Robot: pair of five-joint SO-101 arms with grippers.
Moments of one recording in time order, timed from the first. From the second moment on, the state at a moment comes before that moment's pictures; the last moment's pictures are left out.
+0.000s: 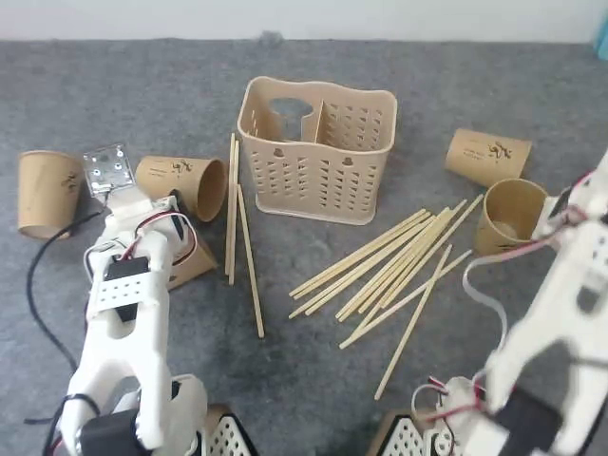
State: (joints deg) left arm -19.4 -26.8 65.1 16.4 10.5; right arm 28.3 -14.7 11.8 79.2 8.2
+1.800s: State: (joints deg) left arm -19.4 -26.8 65.1 16.4 10.5; right arm -17.5 -26.5 21.3 71.9 0.3
